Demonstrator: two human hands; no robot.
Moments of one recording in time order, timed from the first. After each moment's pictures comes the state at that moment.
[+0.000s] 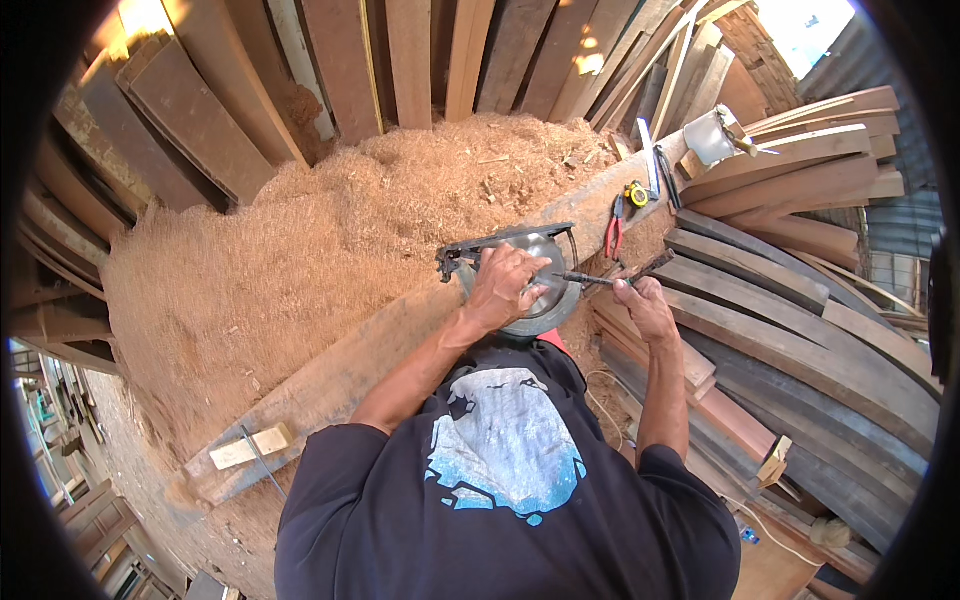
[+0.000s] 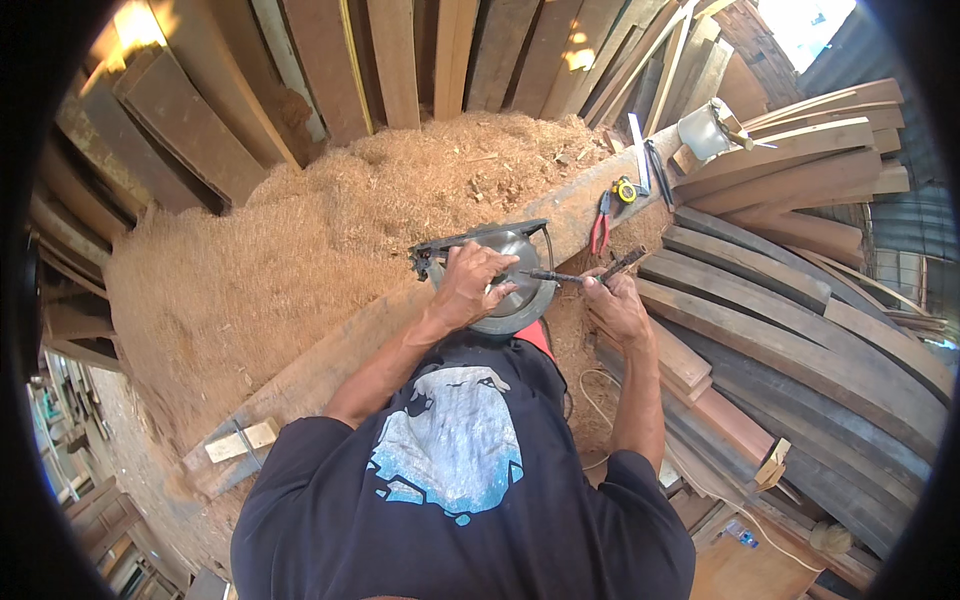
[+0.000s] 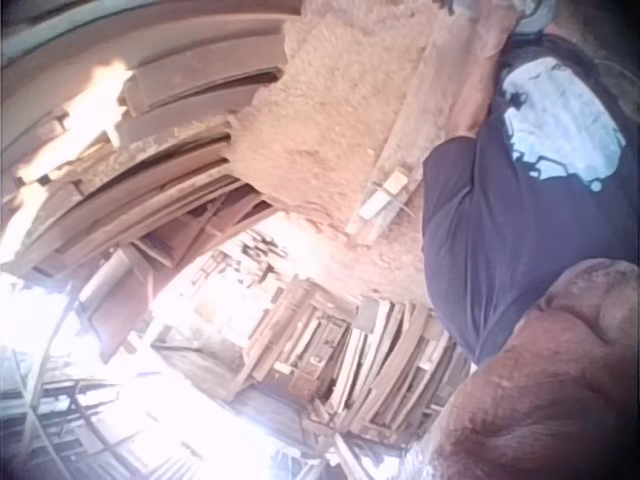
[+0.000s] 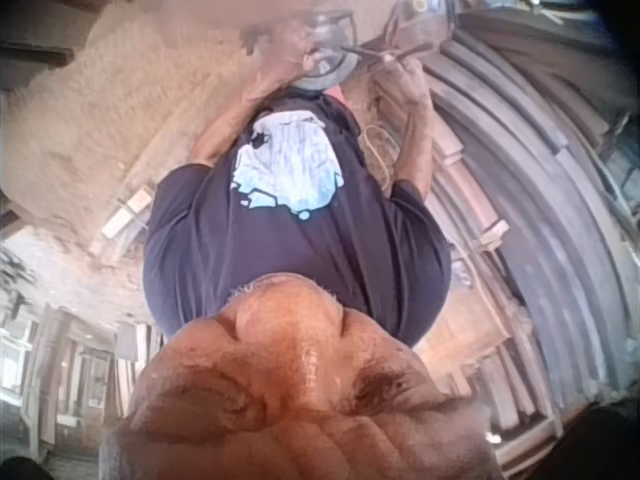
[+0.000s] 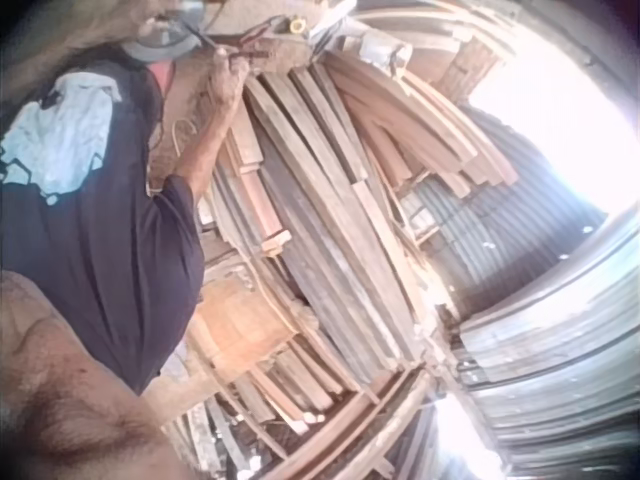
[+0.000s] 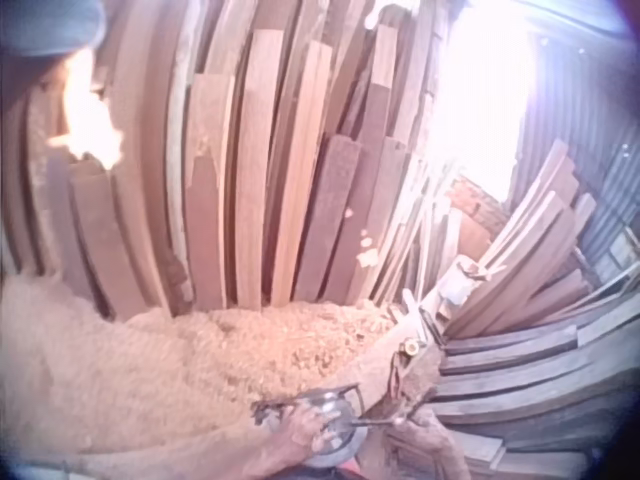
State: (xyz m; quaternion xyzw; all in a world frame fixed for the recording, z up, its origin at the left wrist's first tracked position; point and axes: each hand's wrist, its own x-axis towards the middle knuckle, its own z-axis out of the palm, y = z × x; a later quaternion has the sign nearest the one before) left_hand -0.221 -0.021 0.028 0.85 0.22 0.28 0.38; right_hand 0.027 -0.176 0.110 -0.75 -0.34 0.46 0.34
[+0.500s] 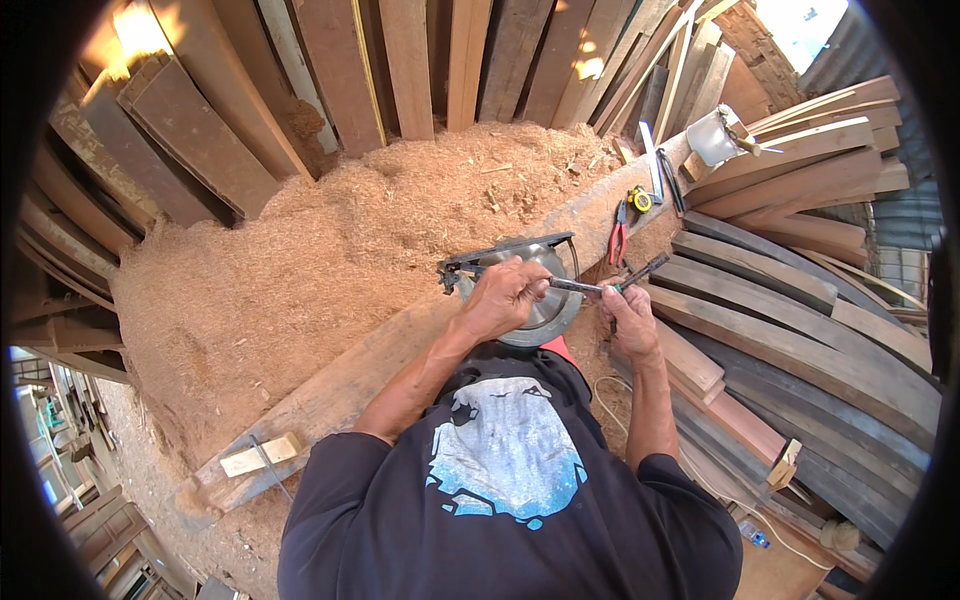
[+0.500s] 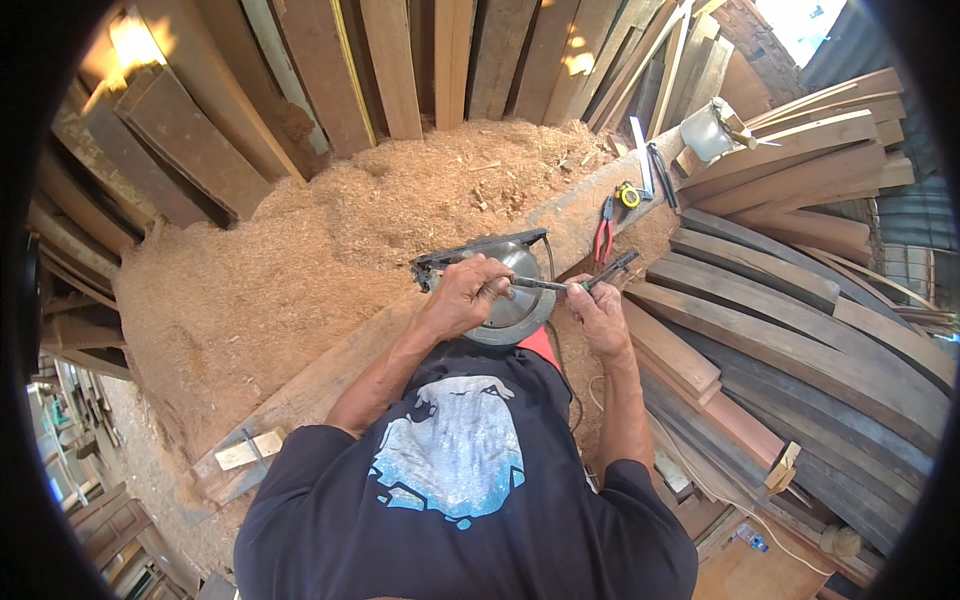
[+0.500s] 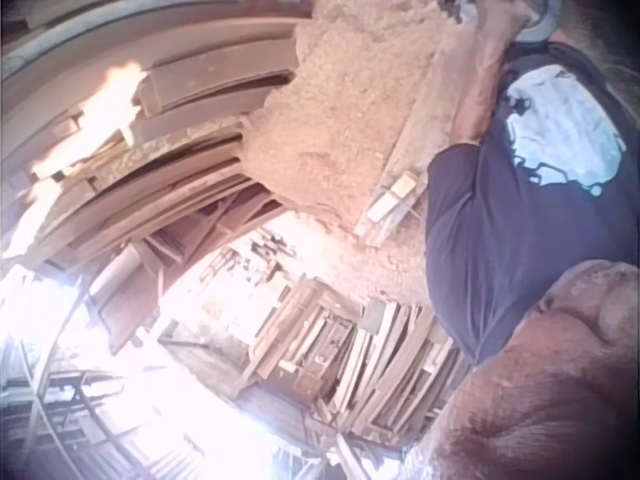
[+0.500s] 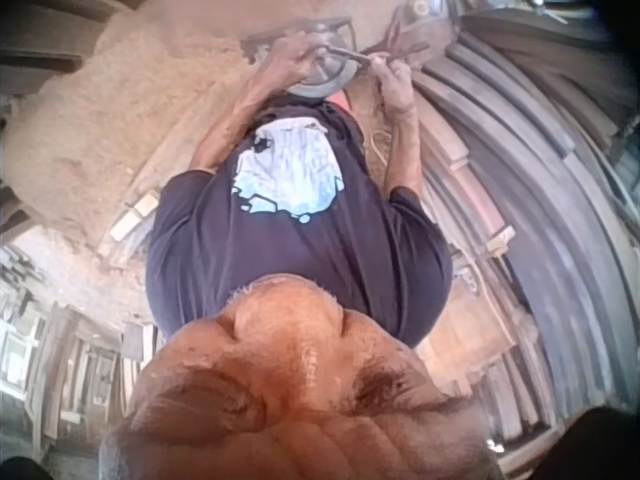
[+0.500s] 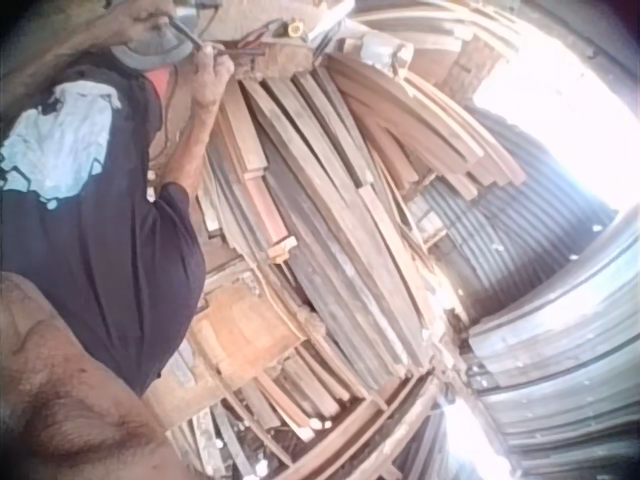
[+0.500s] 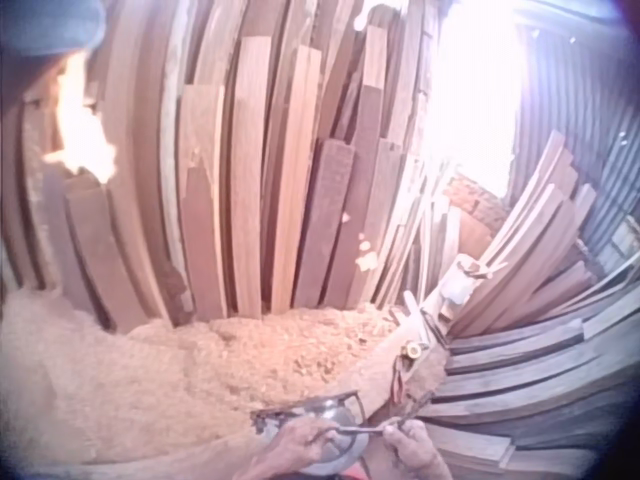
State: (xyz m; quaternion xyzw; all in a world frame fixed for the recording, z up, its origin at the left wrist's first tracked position) left_hand -0.219 -0.008 0.070 0.78 0.20 0.29 0.51; right_hand -0.008 -0.169 0.092 -0.64 -0.29 0.47 0.53
